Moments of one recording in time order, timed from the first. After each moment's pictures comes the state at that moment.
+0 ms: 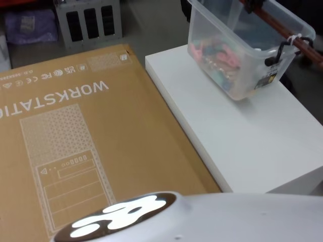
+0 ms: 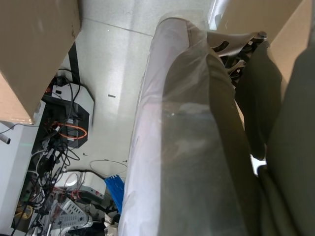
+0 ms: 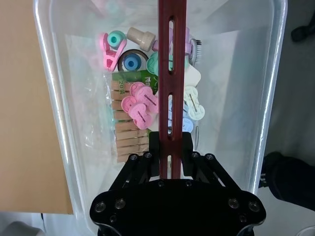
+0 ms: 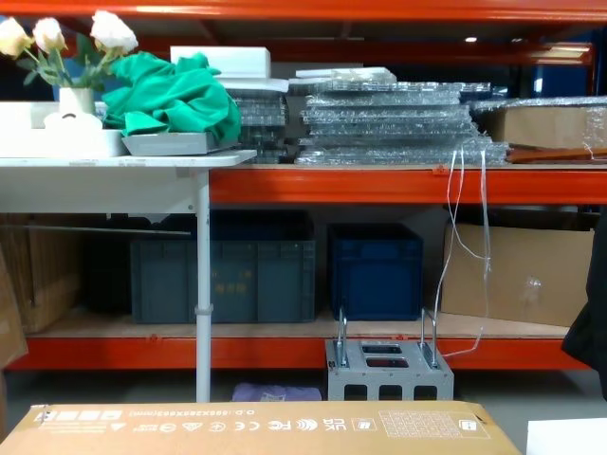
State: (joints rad) left arm -1.47 0.98 1.56 -0.90 0.05 0.15 -1.47; right arm 1.35 0.84 -1.12 -0.98 -0.27 -0.07 1.44
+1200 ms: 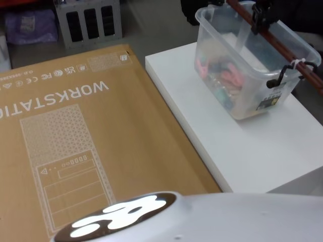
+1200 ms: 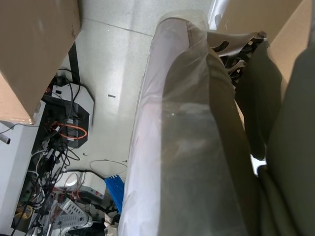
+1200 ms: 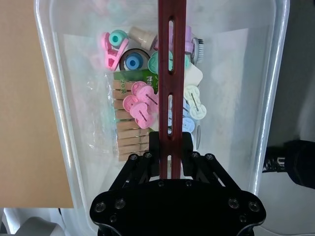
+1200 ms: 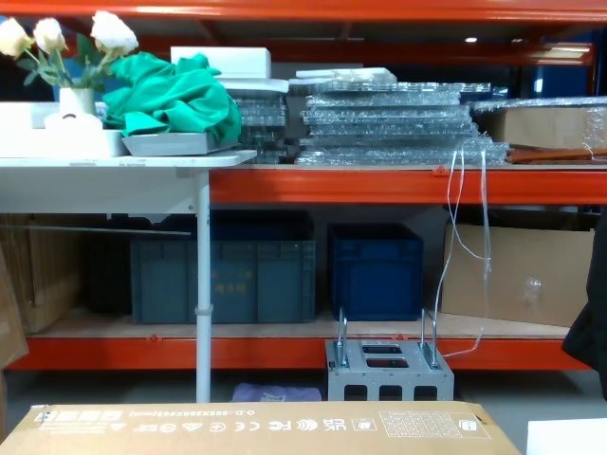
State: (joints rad) left arm -1.47 0.98 1.56 -0.90 0.05 0.15 -1.47; right arm 1.21 0.94 -1.04 -1.15 -0.25 0.08 1.45
